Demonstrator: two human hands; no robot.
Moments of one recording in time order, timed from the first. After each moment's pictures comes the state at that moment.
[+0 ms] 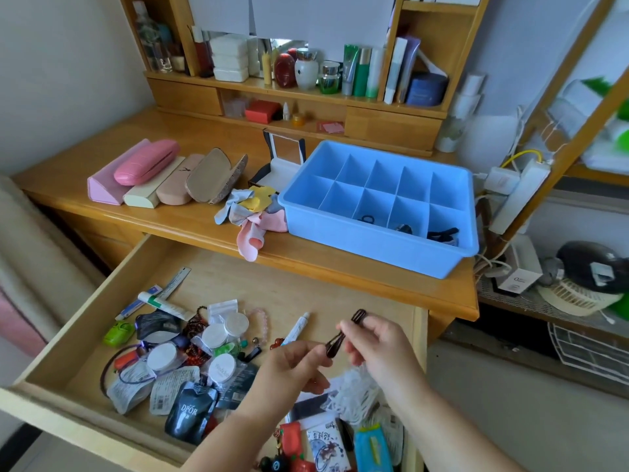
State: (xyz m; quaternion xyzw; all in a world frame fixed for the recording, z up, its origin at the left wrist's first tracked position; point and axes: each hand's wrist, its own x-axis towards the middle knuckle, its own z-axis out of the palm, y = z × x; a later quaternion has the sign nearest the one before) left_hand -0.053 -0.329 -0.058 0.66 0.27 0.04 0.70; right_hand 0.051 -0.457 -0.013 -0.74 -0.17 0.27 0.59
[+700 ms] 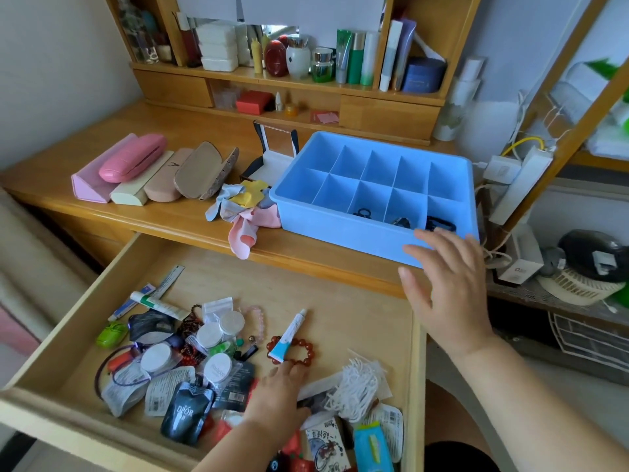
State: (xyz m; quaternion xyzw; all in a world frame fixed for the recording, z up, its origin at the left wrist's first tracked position) left_hand -0.053 -0.327 -0.116 0.94 0.21 -0.17 0.20; right_hand 0.149 -0.493 0.002 -0.83 -0.41 -0.30 0.24
